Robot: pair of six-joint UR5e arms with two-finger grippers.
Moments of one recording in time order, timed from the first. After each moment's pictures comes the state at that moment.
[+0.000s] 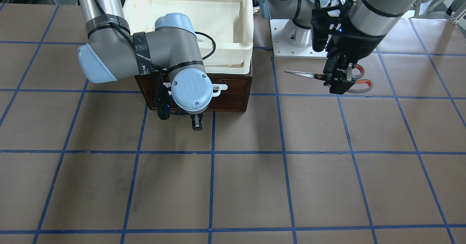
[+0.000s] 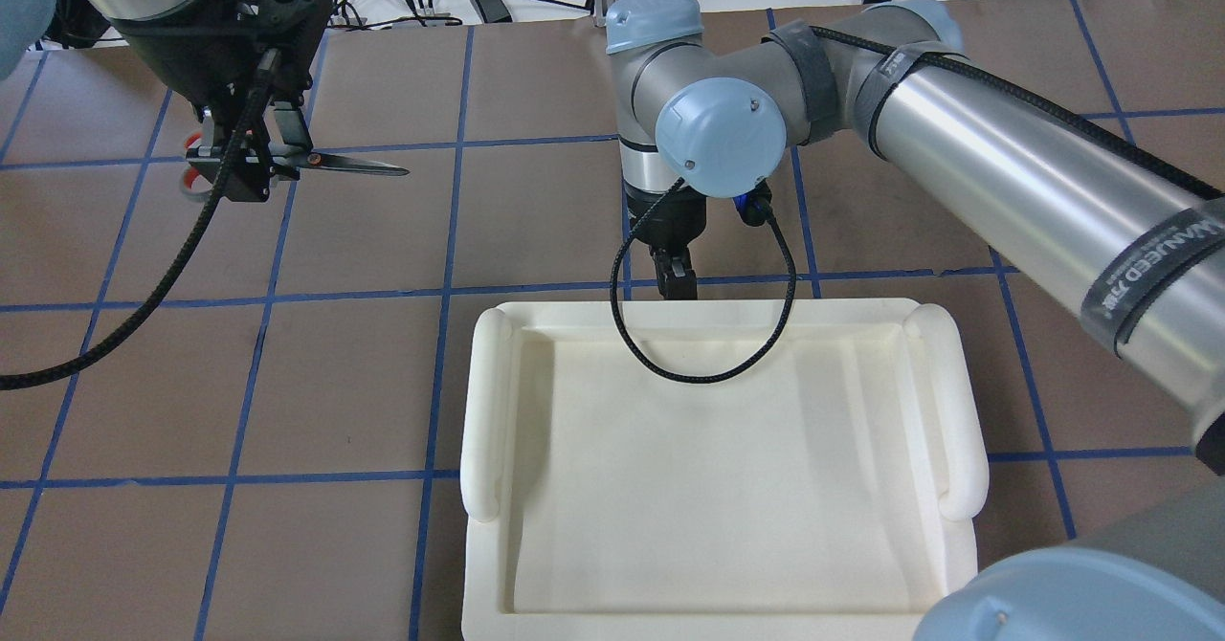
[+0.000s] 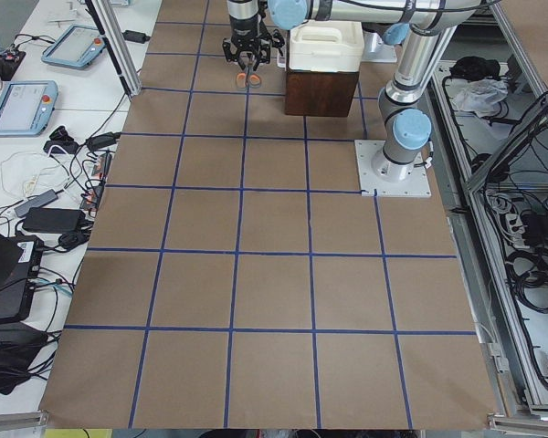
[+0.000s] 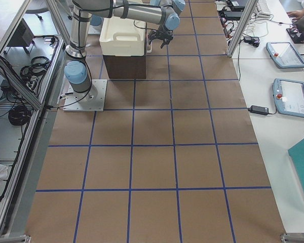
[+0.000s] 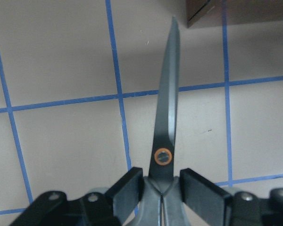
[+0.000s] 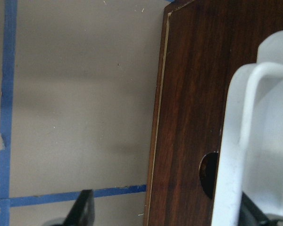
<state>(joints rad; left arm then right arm) -1.53 -1.61 -1.45 -1.71 1.56 1.71 1.90 -1.13 1.49 -1.50 -1.49 1.78</state>
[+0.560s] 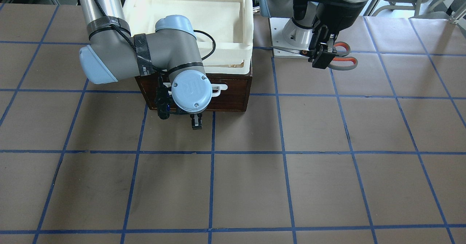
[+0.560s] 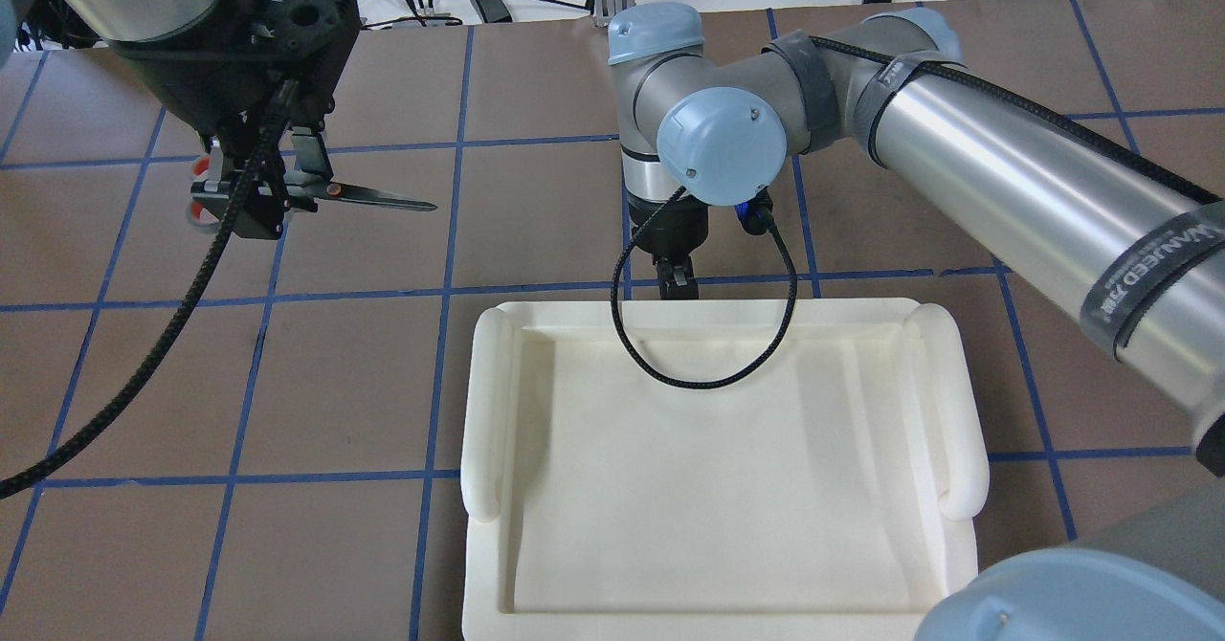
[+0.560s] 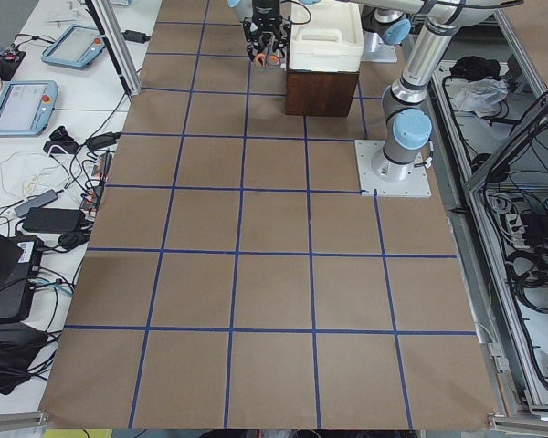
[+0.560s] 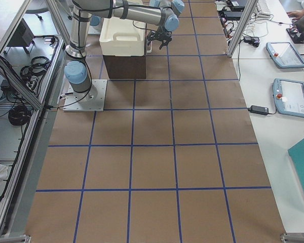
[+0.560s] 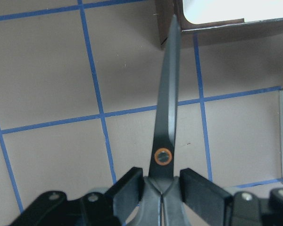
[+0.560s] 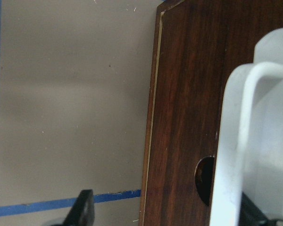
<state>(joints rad) -1.59 -1.54 -1.47 -1.76 1.55 1.69 1.90 -1.13 1.51 -1.51 -1.49 1.77</state>
